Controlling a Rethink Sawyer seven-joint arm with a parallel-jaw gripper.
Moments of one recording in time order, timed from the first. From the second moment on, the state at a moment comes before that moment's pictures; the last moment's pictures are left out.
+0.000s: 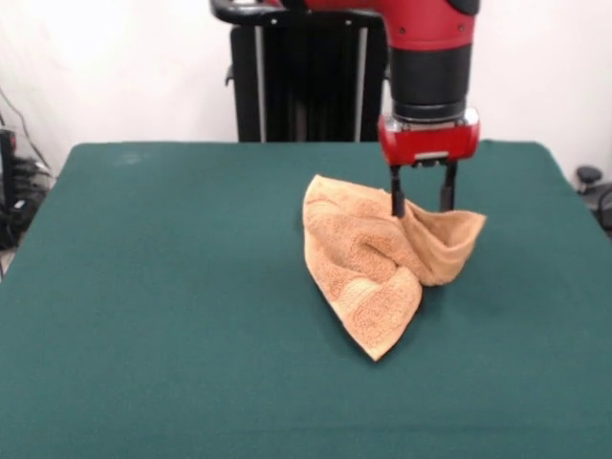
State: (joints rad) arm -0.17 -0.63 0.12 1.94 0.03 0.13 1.57
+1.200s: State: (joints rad) arm 0.03 -0.52 -0.01 1.84 0.10 0.08 1.57
